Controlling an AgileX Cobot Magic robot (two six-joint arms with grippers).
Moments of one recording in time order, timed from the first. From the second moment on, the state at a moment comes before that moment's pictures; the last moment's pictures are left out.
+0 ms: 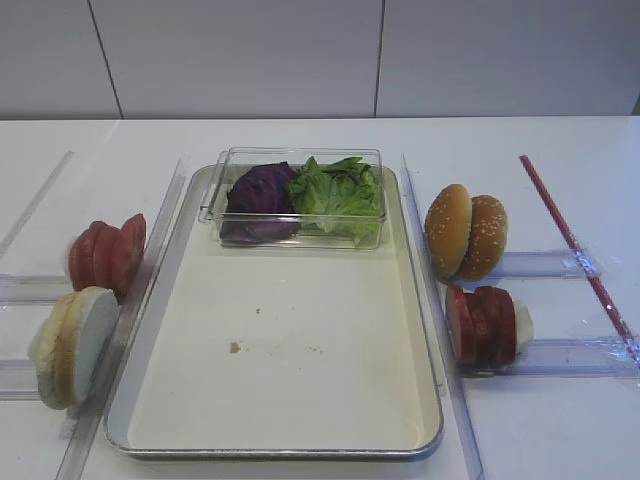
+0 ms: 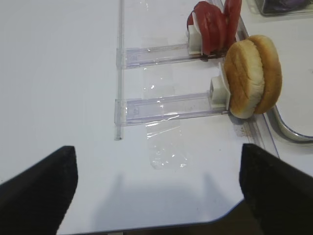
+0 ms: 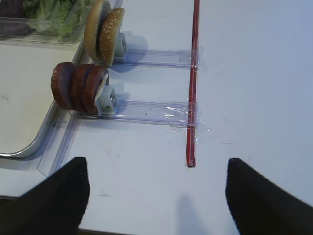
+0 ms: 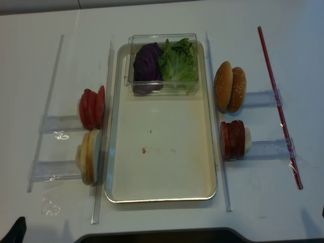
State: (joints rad) left arm -0.02 -0.02 -0.48 0.07 1.17 -0.02; right arm 0.02 -0.02 -0.46 0.16 1.13 -0.09
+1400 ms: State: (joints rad) left arm -0.02 -0.02 -0.48 0.07 1.17 -0.02; right arm 0.02 -0.02 -0.46 0.16 1.13 -0.09
